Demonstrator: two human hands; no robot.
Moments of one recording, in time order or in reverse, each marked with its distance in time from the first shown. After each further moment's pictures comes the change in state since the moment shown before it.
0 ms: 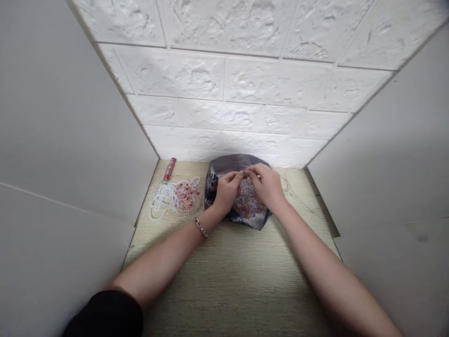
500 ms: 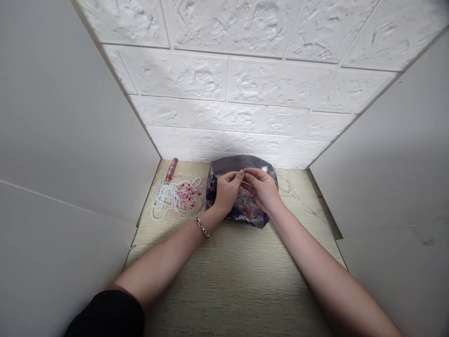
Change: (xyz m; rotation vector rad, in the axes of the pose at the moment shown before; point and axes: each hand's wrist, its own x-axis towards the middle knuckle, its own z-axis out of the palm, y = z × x) left_hand 0.001 0.003 -0.001 0.082 0.079 0.060; right_hand -0.007 0.002 0.029 1.147 0.068 0.622
